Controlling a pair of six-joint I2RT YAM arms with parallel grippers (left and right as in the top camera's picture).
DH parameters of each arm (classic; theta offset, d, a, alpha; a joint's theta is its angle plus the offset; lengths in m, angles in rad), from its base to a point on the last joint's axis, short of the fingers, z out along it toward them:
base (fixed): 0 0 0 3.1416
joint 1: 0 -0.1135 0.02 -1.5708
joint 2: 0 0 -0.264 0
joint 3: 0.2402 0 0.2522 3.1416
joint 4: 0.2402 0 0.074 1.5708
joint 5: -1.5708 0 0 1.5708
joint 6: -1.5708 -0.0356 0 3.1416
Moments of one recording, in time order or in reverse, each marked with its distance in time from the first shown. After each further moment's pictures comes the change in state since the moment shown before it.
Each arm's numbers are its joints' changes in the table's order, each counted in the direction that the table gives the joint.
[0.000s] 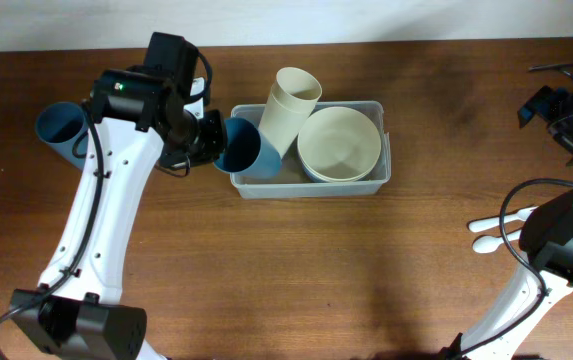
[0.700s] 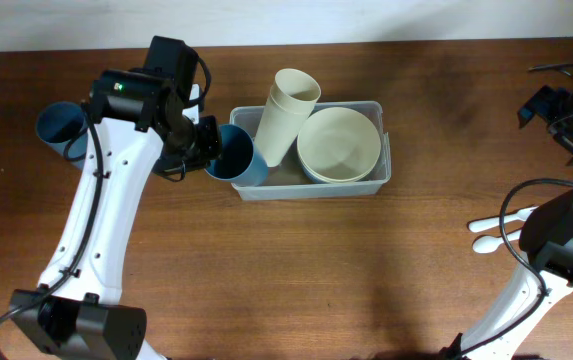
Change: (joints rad) left arm 0.000 0.000 0.000 0.048 0.071 0.000; right arm 0.000 0.000 0.000 0.000 0.000 0.000
